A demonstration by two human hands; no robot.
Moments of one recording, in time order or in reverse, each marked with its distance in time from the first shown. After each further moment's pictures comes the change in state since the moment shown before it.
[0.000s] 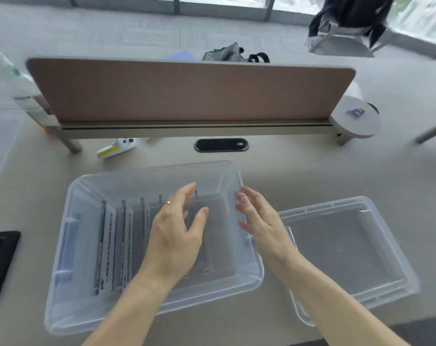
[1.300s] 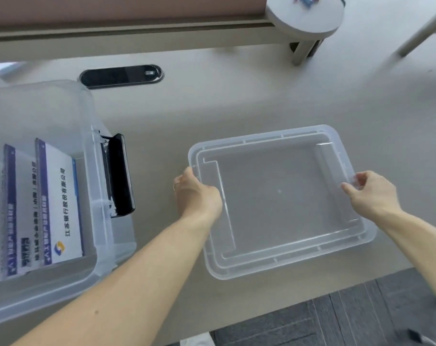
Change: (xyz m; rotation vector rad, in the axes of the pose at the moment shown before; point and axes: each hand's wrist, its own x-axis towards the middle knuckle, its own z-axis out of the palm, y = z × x) left_hand 0.034 -0.011 0.341 0.110 -0.077 -0.516; right_hand 0.069 0.234 -0.413 -0.871 0.567 0.386
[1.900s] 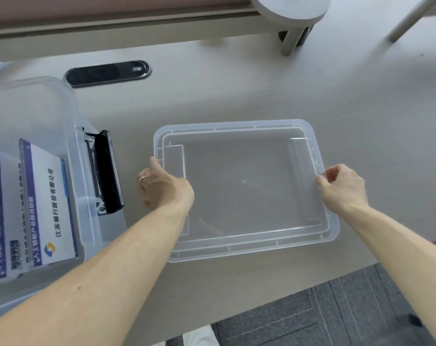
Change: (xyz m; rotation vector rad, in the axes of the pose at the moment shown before) left_hand 0.016 -0.010 -0.017 0.042 0.196 -0.078; right_hand -0.027 -0.019 0.031 0.129 0.031 0.016
